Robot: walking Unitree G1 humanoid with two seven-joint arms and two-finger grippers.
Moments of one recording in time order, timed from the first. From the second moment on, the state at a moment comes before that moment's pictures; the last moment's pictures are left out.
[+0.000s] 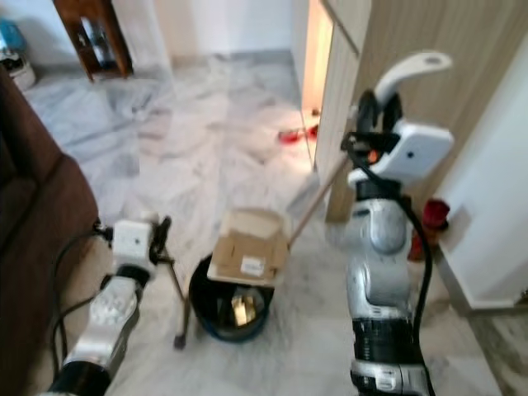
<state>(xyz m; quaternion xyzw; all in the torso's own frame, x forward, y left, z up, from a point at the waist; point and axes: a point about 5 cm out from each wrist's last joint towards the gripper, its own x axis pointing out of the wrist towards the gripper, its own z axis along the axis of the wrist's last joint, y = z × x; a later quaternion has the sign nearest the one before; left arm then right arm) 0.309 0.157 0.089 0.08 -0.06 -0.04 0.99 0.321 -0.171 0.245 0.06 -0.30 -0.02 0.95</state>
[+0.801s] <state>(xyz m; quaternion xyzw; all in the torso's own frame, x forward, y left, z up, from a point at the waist) 0.310 0.163 0.091 0.07 -0.07 -0.03 1.00 0.304 -0.109 0.263 0.04 -0.34 0.13 0.93</state>
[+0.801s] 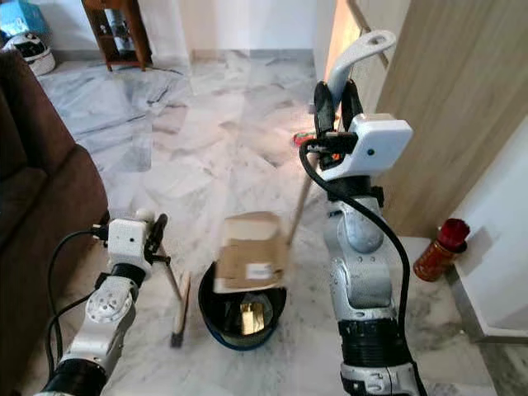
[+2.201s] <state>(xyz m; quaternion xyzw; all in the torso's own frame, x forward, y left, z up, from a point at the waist) 0.308 0.160 0.089 0.06 -0.06 -0.04 1.00 0.235 -0.011 0.243 -0.18 -0.40 0.34 0.83</state>
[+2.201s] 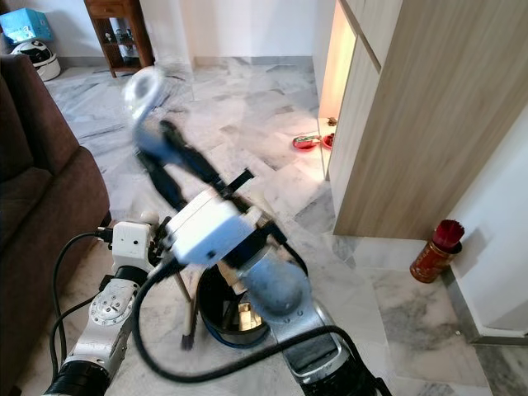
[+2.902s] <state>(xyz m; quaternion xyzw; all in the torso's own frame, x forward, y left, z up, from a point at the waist) 0.308 0.160 0.089 0.06 -0.06 -0.04 1.00 0.233 -0.013 0.238 -0.22 -0.40 0.34 0.82</state>
